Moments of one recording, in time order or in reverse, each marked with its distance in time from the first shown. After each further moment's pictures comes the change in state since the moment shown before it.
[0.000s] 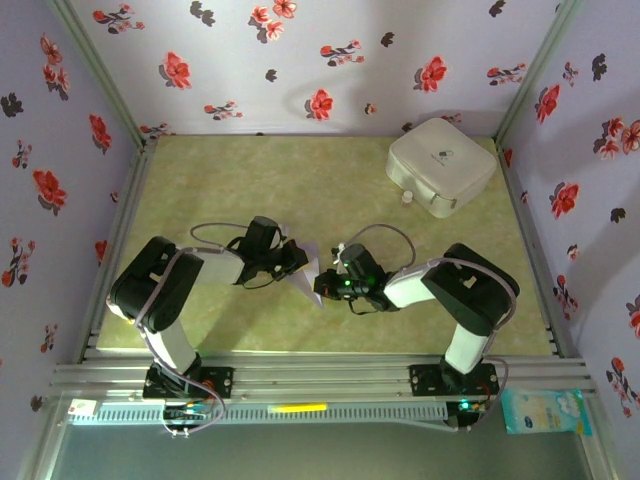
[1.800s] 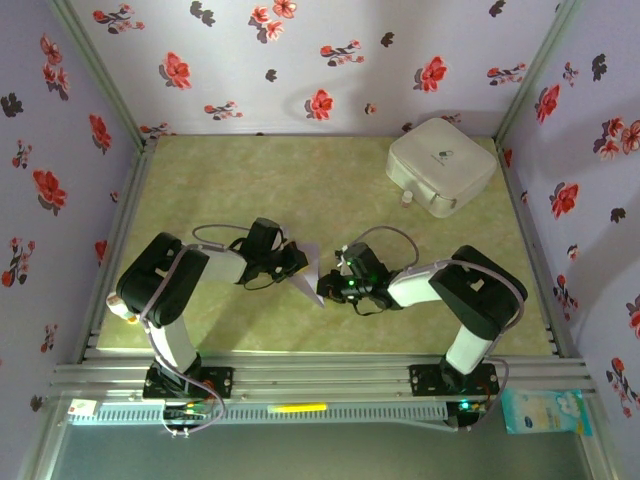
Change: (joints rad) left arm 0.000 0.043 0.005 0.003 -0.016 0.000; right arm -0.016 -0.047 -0.010 -0.093 -0.068 0.046
